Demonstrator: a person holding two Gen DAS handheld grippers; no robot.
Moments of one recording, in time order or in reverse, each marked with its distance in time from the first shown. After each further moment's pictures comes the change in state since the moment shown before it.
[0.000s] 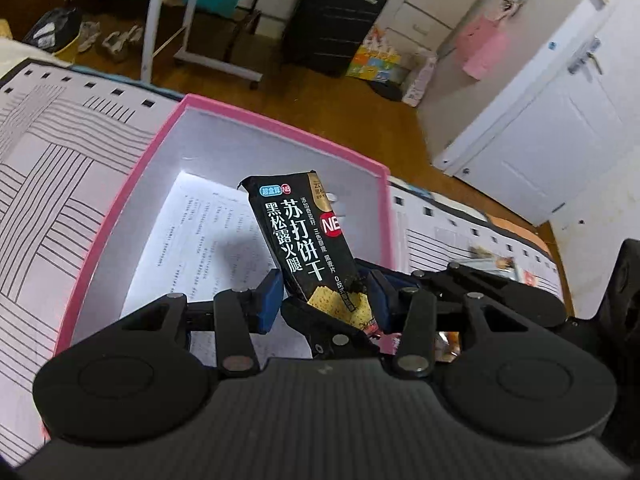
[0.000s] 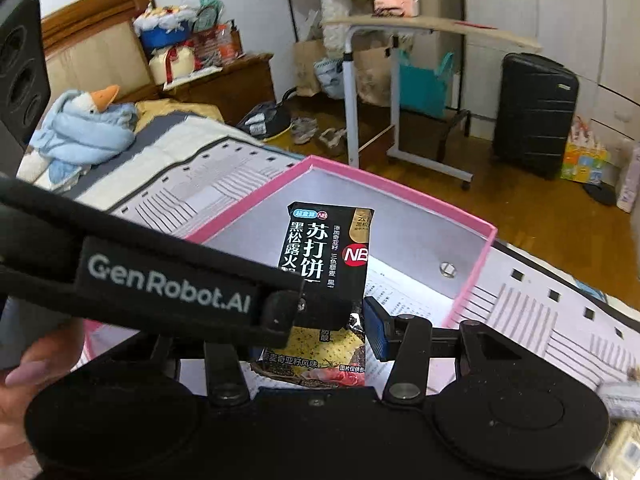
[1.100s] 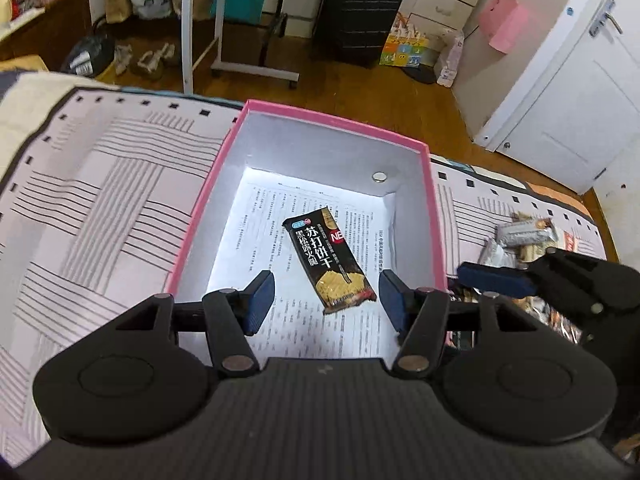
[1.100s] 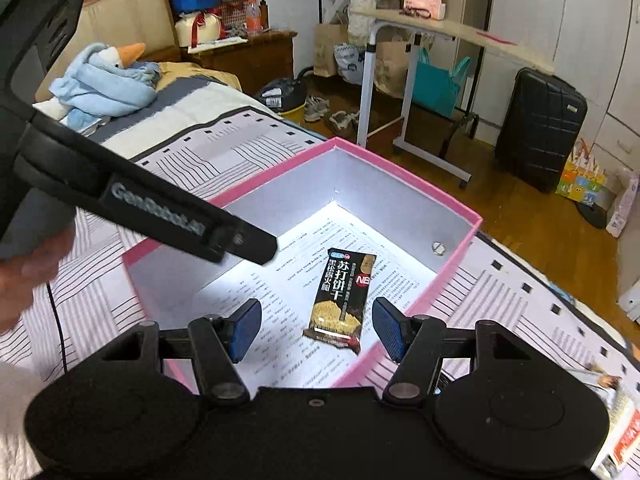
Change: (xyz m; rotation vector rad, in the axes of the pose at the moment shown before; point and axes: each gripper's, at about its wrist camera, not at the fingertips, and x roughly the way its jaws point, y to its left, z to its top) left arm -0.060 0.000 -0.018 0.113 0.016 0.158; right arm -0.067 0.031 -0.017 -0.124 0.060 -0.036
